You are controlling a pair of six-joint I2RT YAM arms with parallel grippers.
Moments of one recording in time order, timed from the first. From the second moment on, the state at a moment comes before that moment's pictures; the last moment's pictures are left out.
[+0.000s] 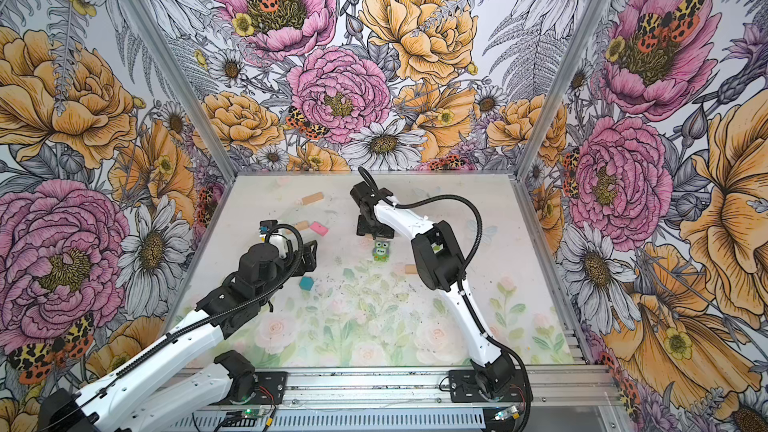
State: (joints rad) left arm -0.58 0.85 0.60 -0.20 -0.34 -0.48; right arm 0.60 2.47 2.17 -1.02 0.10 0.67
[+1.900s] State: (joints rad) left arm -0.85 0.87 0.63 -0.22 -0.43 -0.54; right arm 0.64 1.55 0.98 -0.81 0.16 0.70
